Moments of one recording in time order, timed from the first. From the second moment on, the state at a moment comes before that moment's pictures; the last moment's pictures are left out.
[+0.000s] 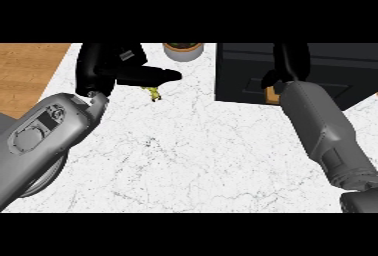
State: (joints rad) left arm -0.88 0.55 -0.61 -1.35 0.49 0.77 0.27; right arm -1.05 -0.22 -0.22 -0.30 1.21 -0.72 -0.10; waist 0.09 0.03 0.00
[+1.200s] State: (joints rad) left arm -0.72 0.57 -0.55 -1.41 0.46 0.74 0.21; right arm -1.16 -0.14 -0.57 -0.29 0.78 -0.50 -0.47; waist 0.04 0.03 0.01
